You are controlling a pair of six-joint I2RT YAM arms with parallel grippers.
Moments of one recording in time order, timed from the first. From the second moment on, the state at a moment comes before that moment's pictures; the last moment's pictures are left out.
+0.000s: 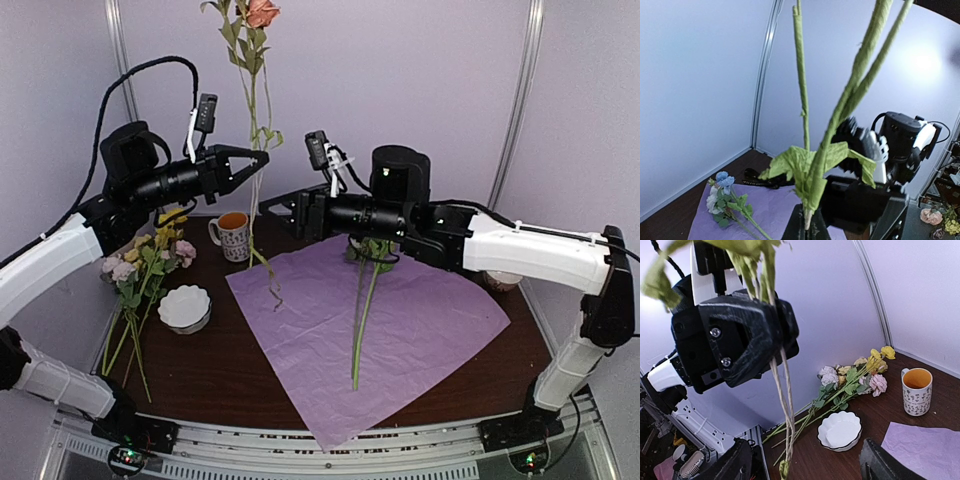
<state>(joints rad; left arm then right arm) -0.59 1.25 1.24 0.12 0.62 -0.27 0.99 1.63 1.46 0.16 -0.24 0.40</state>
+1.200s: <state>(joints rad) -0.50 1.40 1.37 -0.28 0.44 -0.24 0.83 1.63 1.22 0.06 -0.25 0.73</state>
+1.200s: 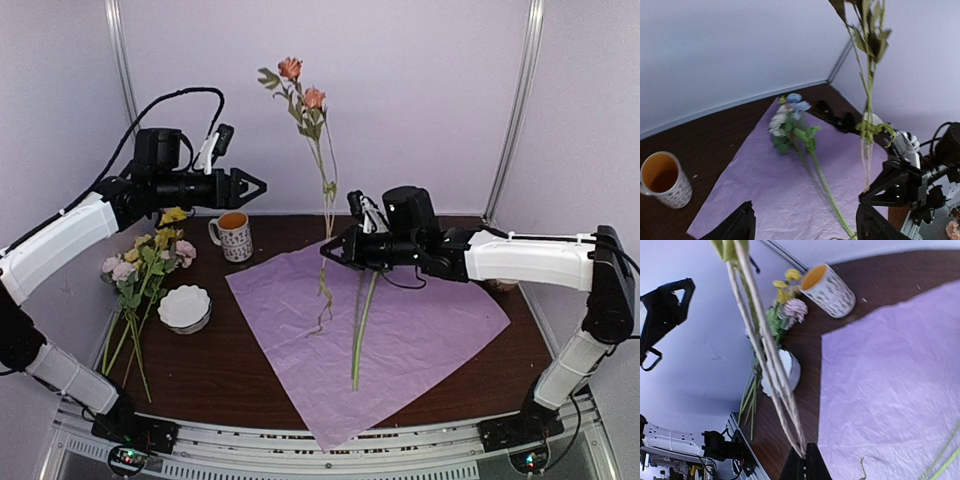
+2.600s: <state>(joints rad) 0.14 1.54 1.17 -0.67 0.14 -0.14 0.75 1.46 0.79 -0.03 -0.04 1.02</state>
